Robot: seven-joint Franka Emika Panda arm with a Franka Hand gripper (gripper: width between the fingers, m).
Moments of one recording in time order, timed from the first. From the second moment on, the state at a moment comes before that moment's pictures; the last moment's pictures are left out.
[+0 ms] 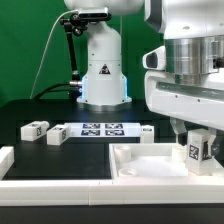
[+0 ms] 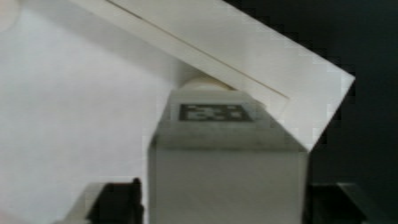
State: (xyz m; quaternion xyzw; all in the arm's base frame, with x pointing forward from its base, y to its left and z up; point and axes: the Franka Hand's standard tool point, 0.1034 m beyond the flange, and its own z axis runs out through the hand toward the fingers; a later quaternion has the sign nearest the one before) arm 0.630 0.110 0.070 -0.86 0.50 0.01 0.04
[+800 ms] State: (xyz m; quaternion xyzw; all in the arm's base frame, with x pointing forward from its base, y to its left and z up) arm 0.629 0.120 0.070 -0.99 0.15 0.00 0.03
